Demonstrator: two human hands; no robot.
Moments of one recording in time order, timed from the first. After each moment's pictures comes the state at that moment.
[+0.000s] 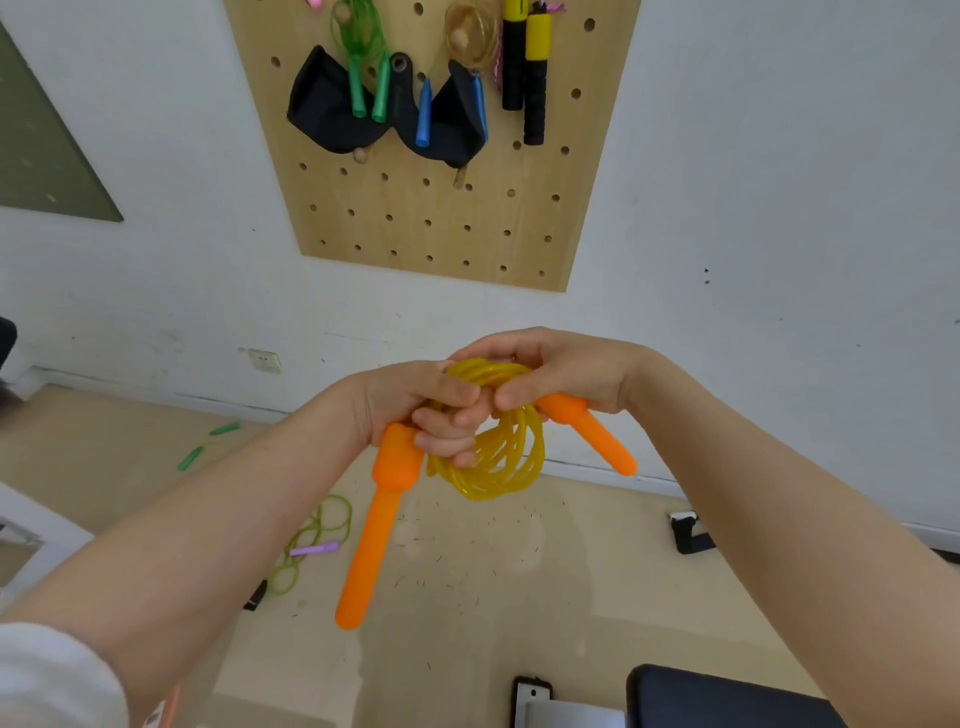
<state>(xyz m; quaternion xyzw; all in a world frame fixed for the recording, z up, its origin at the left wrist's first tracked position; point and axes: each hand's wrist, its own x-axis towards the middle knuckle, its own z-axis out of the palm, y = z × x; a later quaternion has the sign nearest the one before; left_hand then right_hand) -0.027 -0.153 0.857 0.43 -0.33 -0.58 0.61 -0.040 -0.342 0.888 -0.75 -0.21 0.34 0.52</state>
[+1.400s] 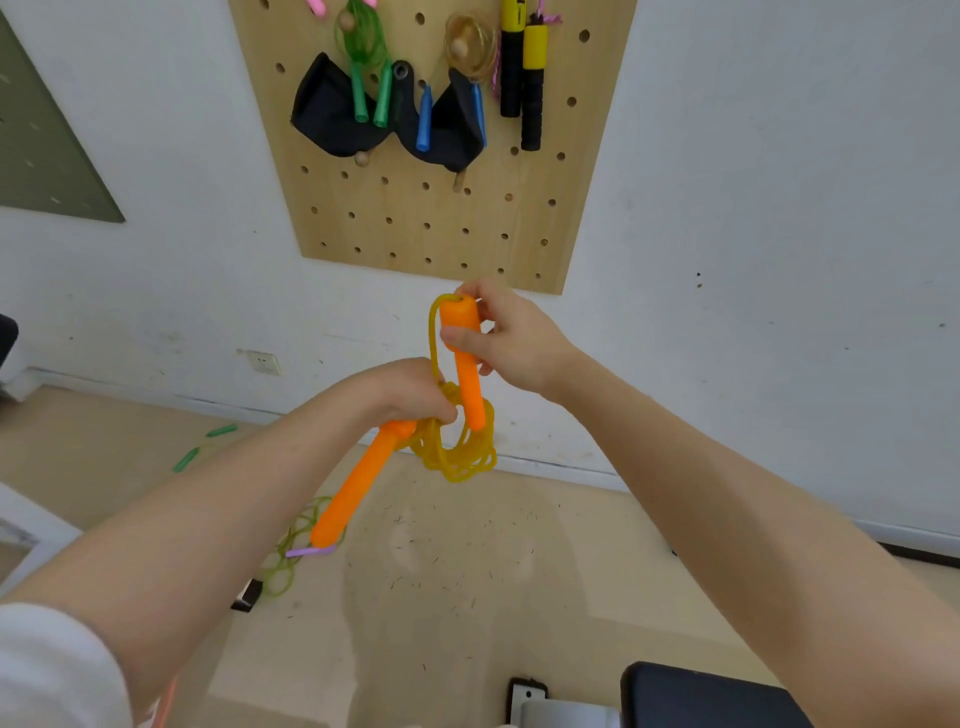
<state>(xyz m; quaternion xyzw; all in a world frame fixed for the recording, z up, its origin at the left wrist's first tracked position) -0.020 -0.157 0.847 0.93 -0.08 -0.25 0.26 -0.042 -0.295 0.888 -0.89 -0.12 0.01 0.44</state>
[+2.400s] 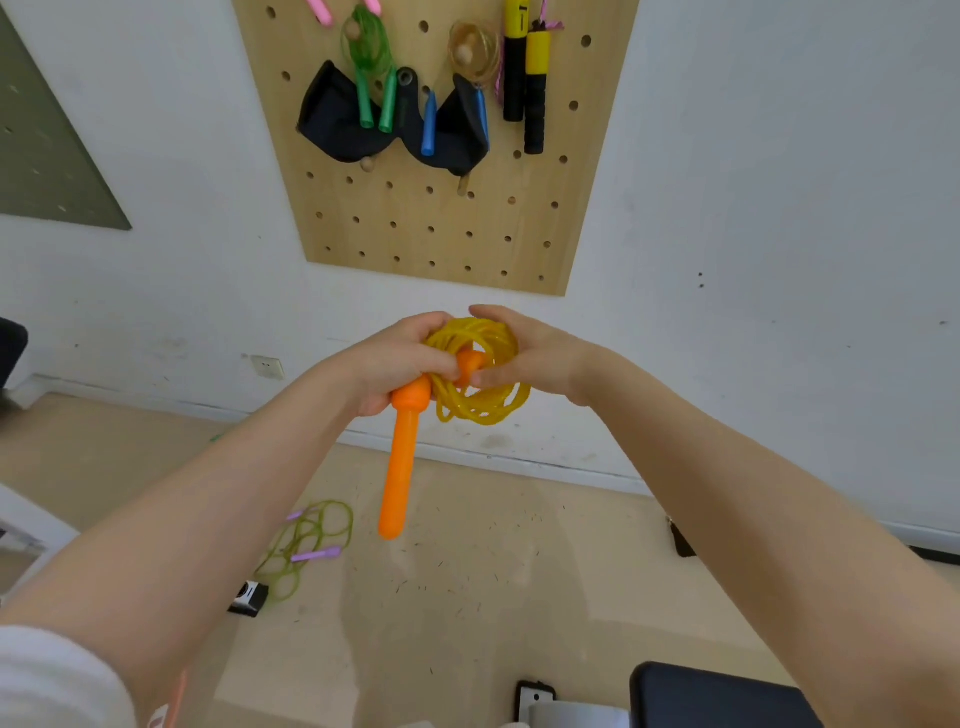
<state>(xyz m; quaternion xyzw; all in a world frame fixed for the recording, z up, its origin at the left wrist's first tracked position) -0.027 -0.140 0.868 0.74 -0.12 -0.24 0.62 -0.039 -0.310 0.876 -0.86 -0.08 0.18 0.48</state>
